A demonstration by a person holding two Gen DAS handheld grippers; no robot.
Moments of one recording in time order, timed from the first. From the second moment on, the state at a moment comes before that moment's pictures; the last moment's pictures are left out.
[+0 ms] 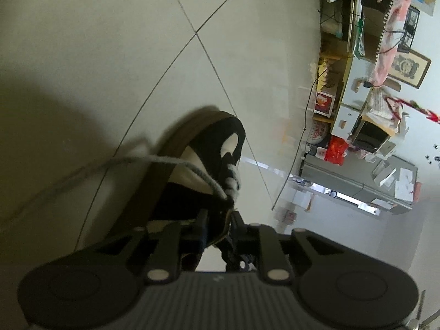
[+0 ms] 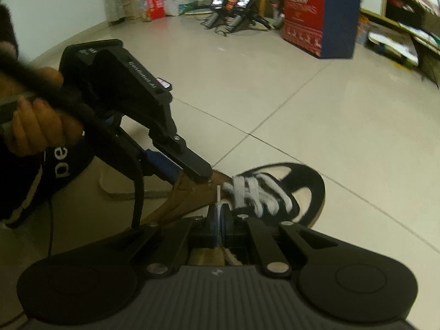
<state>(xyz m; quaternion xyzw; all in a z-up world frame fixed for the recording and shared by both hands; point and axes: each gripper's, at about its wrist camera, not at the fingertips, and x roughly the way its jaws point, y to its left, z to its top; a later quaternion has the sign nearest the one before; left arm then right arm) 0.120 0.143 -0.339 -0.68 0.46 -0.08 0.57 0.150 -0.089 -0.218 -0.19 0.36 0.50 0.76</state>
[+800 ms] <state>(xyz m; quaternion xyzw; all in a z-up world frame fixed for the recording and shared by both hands) 0.127 0.148 -0.350 -0.68 0.46 -0.09 0.56 0.173 -0.083 -0.216 -0.18 0.40 0.53 0.72</state>
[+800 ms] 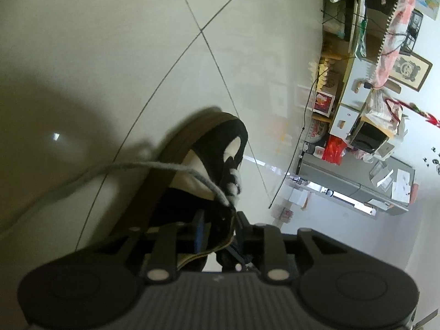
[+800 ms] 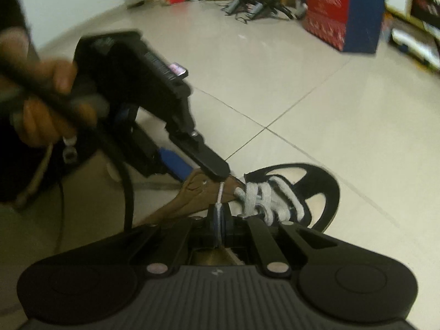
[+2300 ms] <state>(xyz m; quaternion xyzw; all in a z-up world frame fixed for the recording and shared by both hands) 0.157 0.128 -0.278 -0.41 0.51 -0.19 0.73 0.225 -0.071 -0.202 -0.23 0.50 0.57 0.61</state>
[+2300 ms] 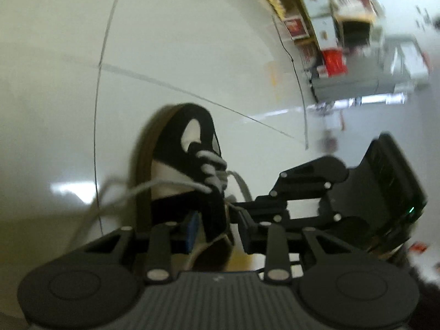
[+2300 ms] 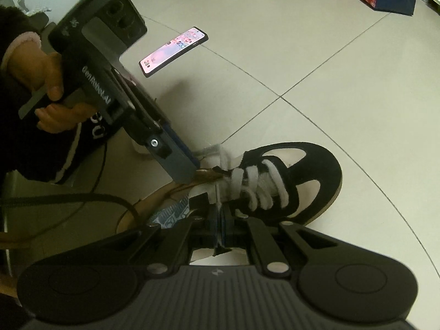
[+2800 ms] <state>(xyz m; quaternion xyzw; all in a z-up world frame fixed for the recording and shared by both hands) 0.155 0.114 -0.251 -0.26 0.49 -0.23 0.80 0.227 -0.072 -0.216 -0.19 0.50 0.57 0.62</state>
